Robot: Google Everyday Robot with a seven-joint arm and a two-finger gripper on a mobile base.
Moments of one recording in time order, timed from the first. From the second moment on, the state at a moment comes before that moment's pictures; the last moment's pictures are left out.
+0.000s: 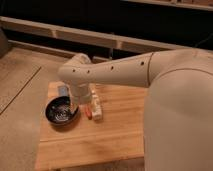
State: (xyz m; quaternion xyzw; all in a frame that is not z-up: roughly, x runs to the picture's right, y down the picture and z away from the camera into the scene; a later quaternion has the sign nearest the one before) arm -0.108 0.102 0.702 -0.26 0.23 0.64 0.68
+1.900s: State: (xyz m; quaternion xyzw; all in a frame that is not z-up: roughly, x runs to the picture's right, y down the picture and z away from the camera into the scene) arm -0.108 0.103 0.703 -0.26 0.23 0.64 0.68
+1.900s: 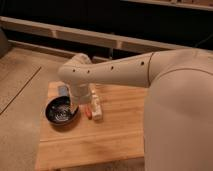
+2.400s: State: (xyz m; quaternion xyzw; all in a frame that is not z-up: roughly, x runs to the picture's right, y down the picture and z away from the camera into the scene) arm -0.117 0.066 0.705 -0.23 0.17 0.64 0.71
